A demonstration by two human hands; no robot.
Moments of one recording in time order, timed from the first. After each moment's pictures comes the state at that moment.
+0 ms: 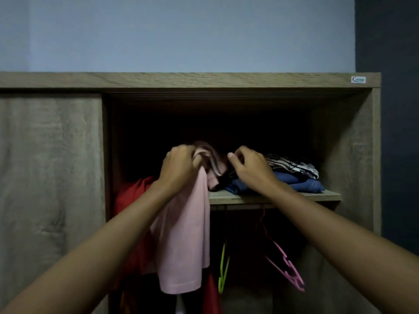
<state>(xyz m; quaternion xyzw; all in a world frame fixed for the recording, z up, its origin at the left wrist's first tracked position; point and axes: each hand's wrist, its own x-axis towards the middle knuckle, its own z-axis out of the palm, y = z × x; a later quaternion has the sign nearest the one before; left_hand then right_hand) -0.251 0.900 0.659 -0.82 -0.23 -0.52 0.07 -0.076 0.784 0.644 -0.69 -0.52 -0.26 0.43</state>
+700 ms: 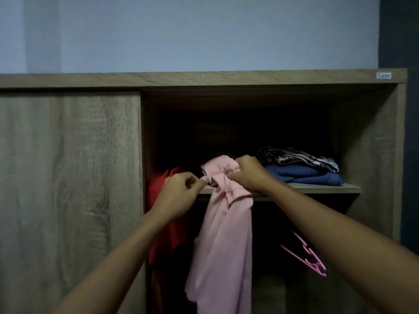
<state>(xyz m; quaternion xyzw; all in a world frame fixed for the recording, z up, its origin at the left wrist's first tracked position) -0.341 0.886 0.585 -0.83 -0.24 -0.48 -0.14 -0.125 0.814 0.632 -0.73 -0.56 -0.16 0.34</state>
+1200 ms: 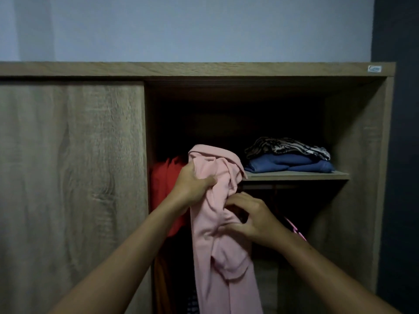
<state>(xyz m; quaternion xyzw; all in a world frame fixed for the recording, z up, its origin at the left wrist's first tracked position) -0.330 0.858 0.577 -0.76 -0.18 -0.48 -0.39 -0.178 0.733 0.511 -0.51 -0.73 -0.19 0.41</state>
